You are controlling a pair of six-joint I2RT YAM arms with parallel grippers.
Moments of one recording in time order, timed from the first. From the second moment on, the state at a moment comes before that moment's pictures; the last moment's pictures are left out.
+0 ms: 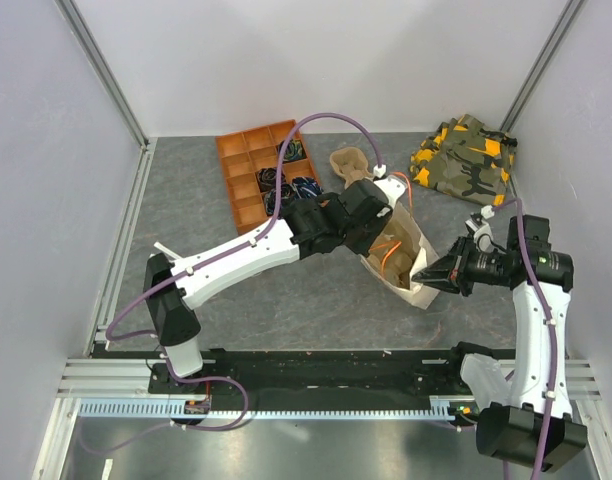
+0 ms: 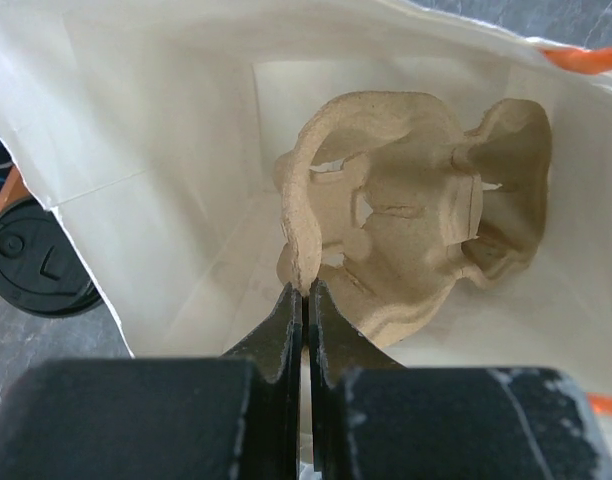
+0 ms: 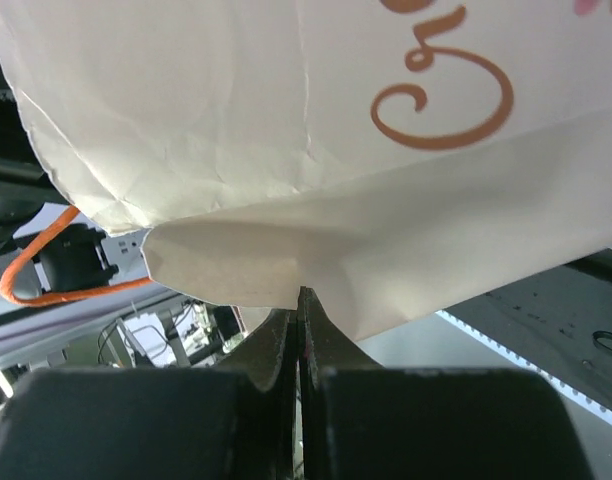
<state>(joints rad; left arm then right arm) -1.09 1.77 1.78 -0.75 -0.20 -0.23 -0.27 0.90 1.00 -1.29 -1.03 0.35</state>
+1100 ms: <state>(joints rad) -1.05 1.75 1.76 -0.86 -0.10 -0.28 -0.11 0.87 0.90 -1.23 -1.00 0.35</state>
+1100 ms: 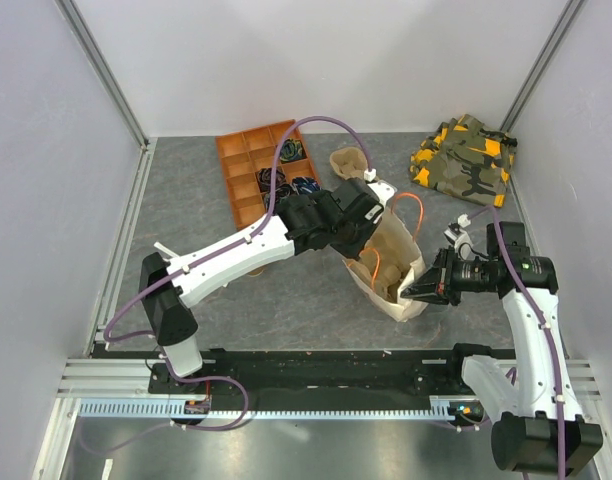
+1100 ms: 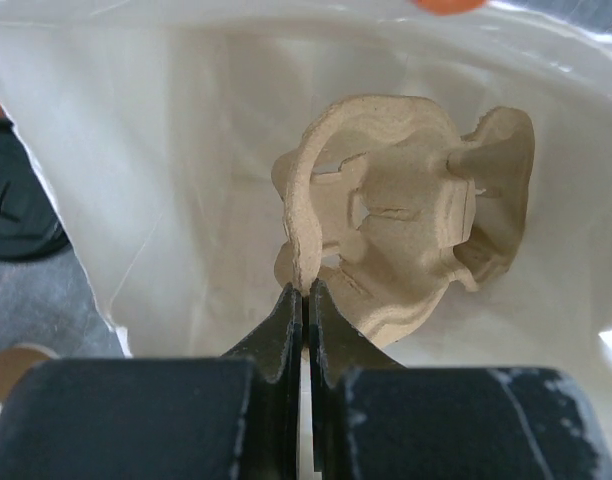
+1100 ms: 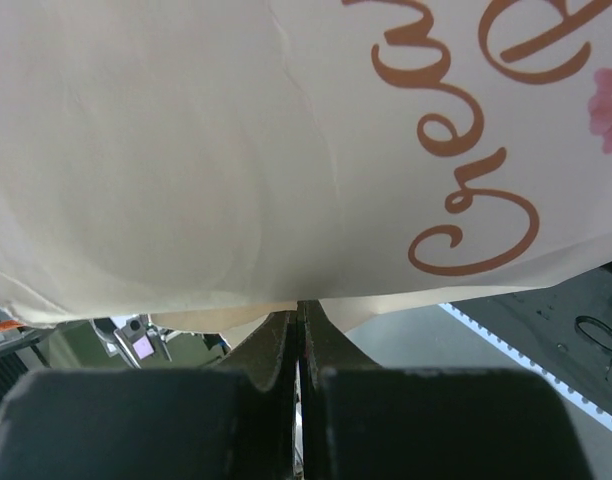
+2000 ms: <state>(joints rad) -1.05 1.79 1.66 -0.62 -0.08 -0.05 -0.08 0.99 0.98 -1.28 -1.02 0.29</state>
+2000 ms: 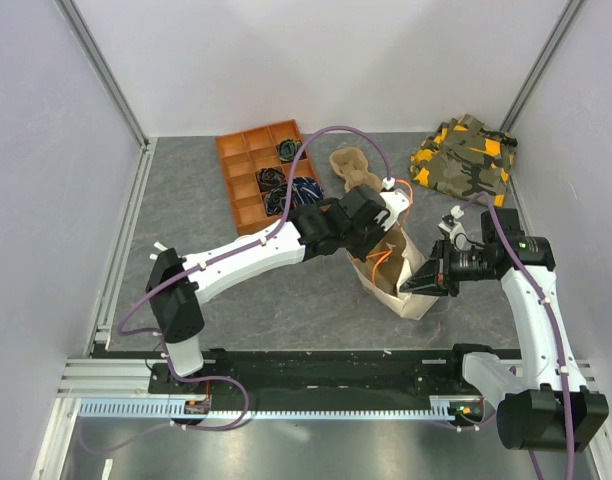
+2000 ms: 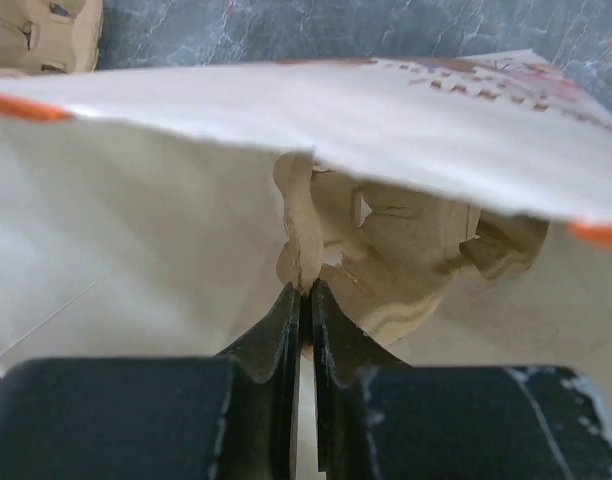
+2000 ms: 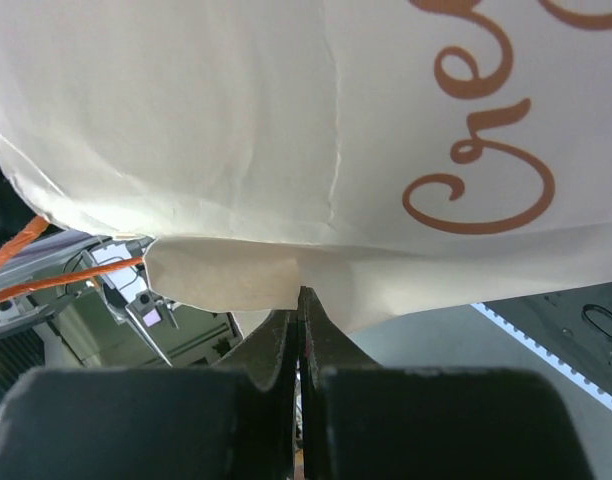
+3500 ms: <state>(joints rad) -1.01 1.60 1.80 -0.84 -0.07 -0.05 -0.07 1.07 1.05 -1.34 -0.94 0.24</state>
